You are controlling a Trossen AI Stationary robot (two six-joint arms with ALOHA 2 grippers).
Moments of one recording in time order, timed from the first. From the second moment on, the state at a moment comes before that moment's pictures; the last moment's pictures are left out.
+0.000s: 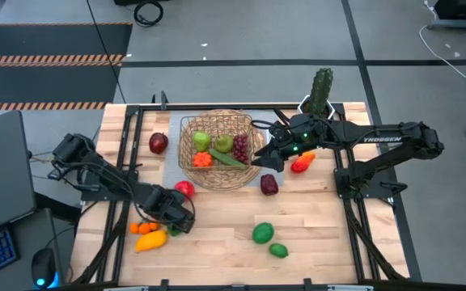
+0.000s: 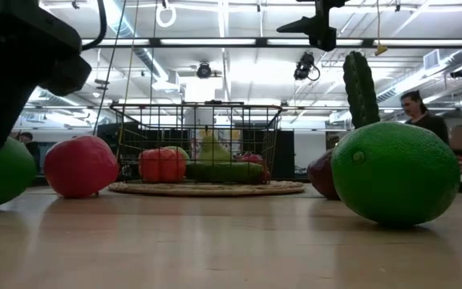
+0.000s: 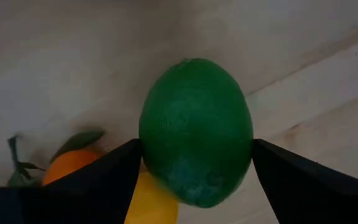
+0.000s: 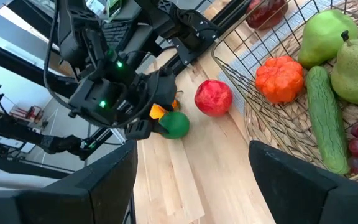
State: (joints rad) left arm -0.51 1.51 0.91 -0.77 0.07 -1.63; right arm -0.08 1.21 1.06 -0.29 -0.20 0.71
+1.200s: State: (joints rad) left arm -0.48 1.55 1.01 -0.74 0.01 -1.60; right arm -0.08 1.21 1.06 -0.28 -0.25 0.75
